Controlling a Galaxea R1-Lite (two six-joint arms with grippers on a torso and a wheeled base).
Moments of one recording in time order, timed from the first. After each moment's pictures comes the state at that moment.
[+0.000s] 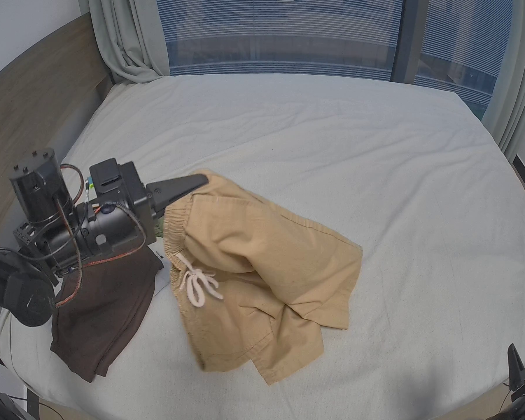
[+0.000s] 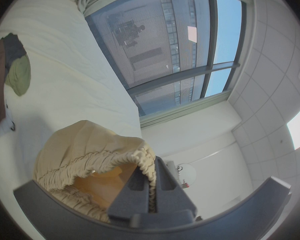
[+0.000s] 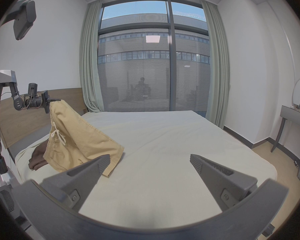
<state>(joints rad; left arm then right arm) -0.34 1.68 -0.67 -1.09 -0.61 -1.05 0.00 0.02 -0.02 0.00 -0.02 0.01</state>
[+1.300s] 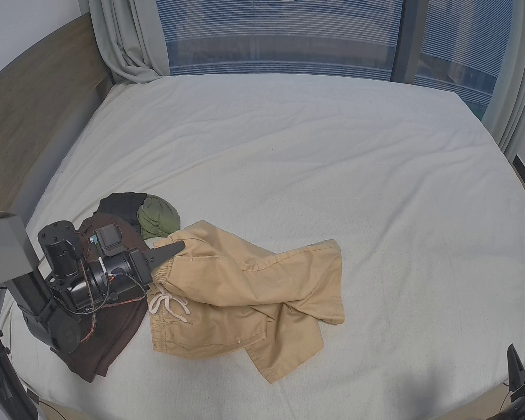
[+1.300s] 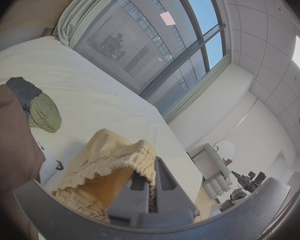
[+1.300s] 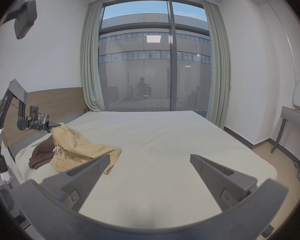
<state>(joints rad) -0.16 2.03 -0.41 -1.55 -0.69 -0.55 0.00 0.02 -0.02 0.00 -0.02 0.00</state>
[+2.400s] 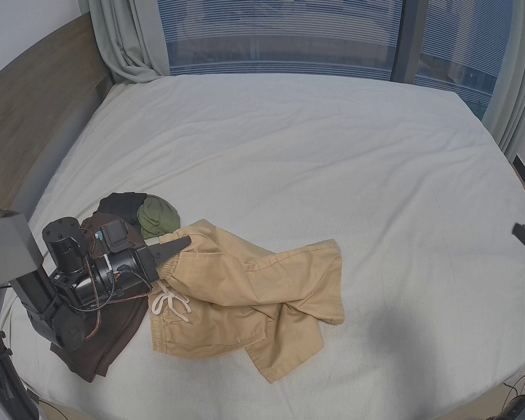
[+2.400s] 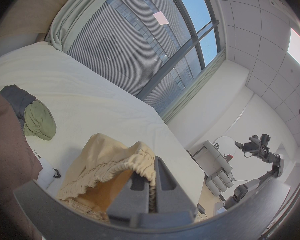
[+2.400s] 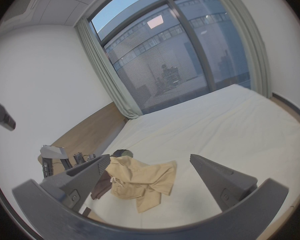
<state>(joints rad) -0.18 2.04 -0.45 -1.55 -0.68 -0.51 0.21 0.78 -0.50 -0.23 0.21 0.34</state>
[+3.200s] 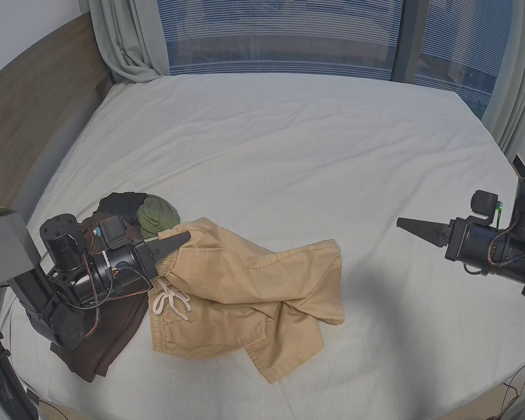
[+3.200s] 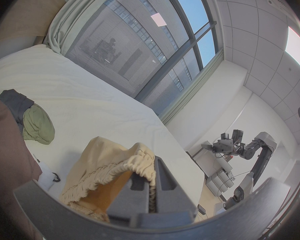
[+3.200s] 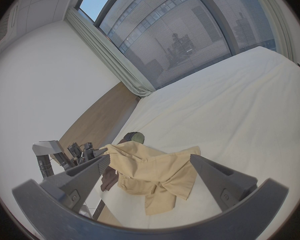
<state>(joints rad) -0.18 2.02 -0.46 -1.55 -0.68 -0.51 0.23 1.52 -0.51 -0.79 0.47 0.40</state>
